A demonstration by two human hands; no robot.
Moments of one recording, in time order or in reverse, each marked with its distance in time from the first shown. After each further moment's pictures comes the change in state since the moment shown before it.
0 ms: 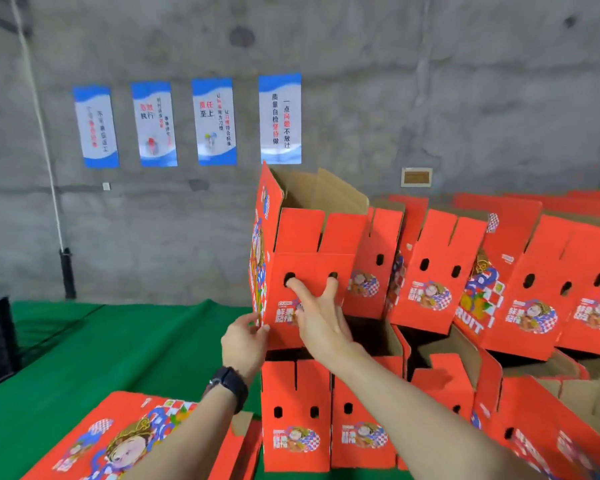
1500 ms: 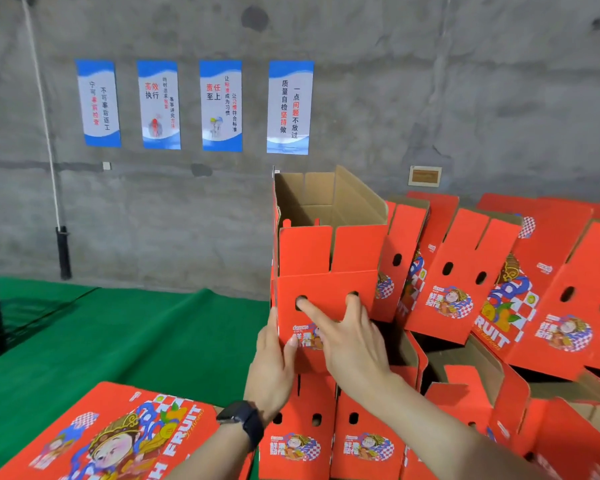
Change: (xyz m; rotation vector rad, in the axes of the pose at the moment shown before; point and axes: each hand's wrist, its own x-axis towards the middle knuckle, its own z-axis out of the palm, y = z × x) left_hand -0.009 -0.032 0.038 -0.069 -0.169 0.354; right_hand -0.012 0.030 0.016 -0.362 0.164 -0.183
